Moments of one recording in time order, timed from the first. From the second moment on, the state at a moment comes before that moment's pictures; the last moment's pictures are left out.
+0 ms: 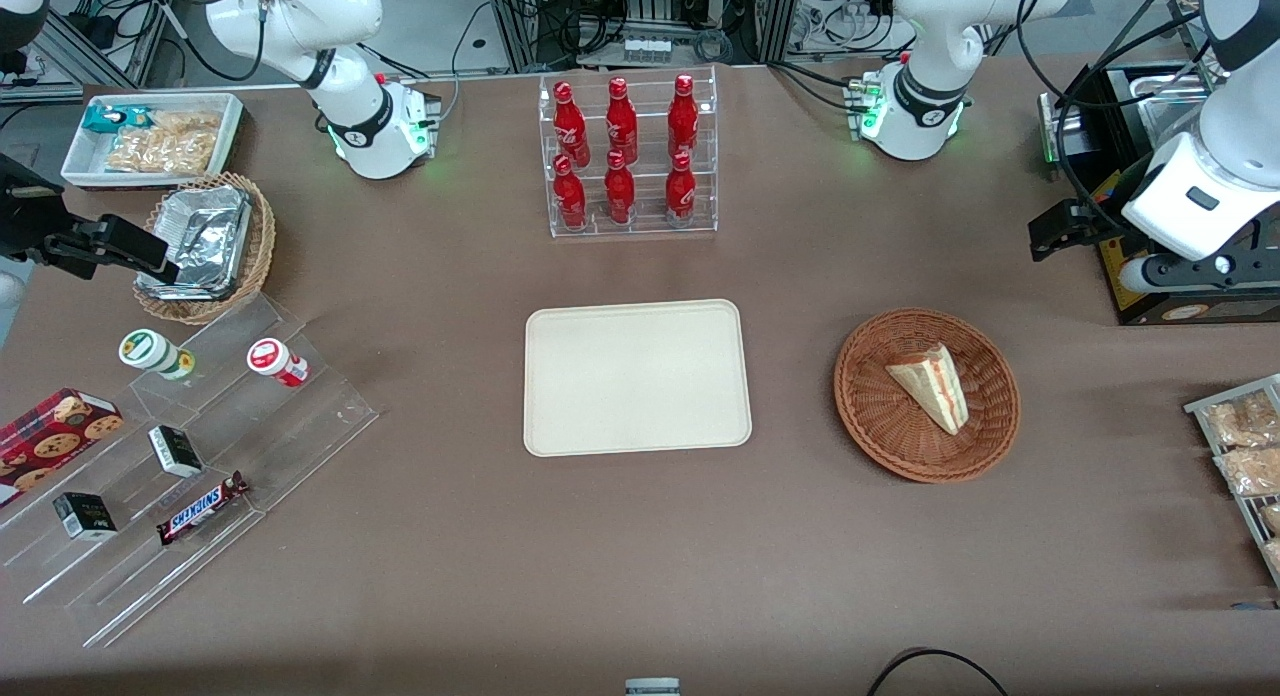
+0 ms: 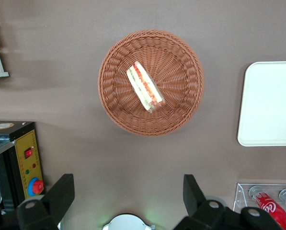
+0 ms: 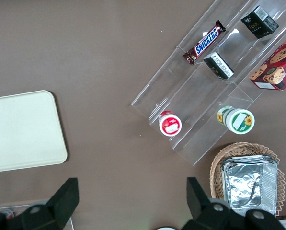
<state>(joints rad) -0.01 0.00 -0.10 -1.59 0.01 1.47 -0.13</state>
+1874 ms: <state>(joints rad) -0.01 0.08 -0.10 -2.24 0.01 2.26 -0.45</state>
